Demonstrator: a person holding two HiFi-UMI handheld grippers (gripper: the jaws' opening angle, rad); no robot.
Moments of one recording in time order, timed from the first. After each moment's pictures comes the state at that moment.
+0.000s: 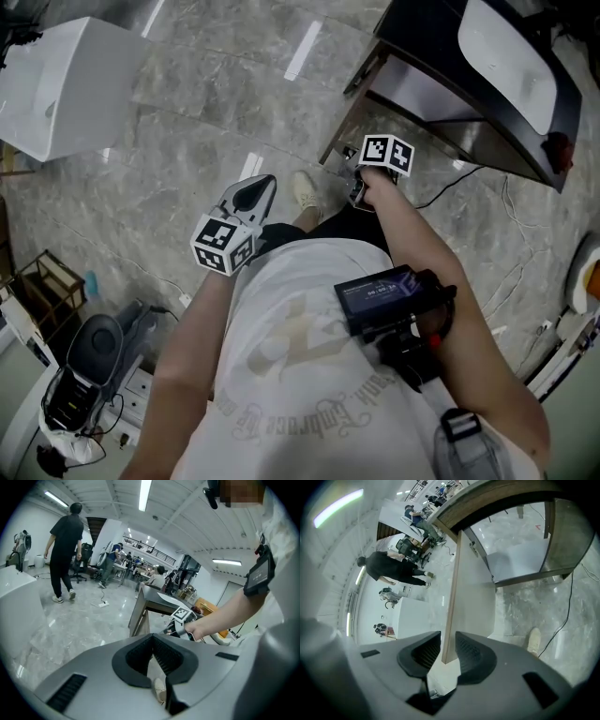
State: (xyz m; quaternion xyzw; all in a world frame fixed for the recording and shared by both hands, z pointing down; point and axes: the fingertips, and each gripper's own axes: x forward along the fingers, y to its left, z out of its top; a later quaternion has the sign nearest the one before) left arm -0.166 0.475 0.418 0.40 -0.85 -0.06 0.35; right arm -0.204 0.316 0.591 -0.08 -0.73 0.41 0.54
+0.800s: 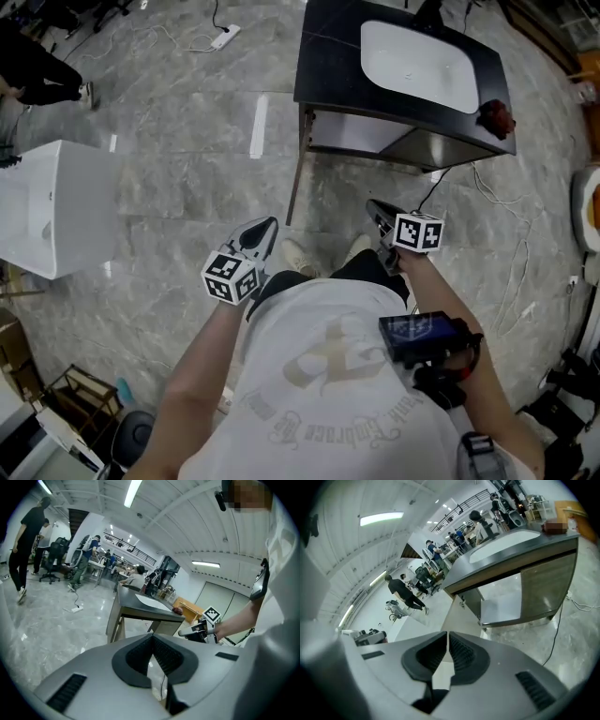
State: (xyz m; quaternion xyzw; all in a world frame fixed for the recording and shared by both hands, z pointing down) left arm -0.195 0.380 0.400 0.52 -0.79 -0.06 0.32; right arm -0.129 0.160 0.469 -0.05 -0.86 0.34 0.38
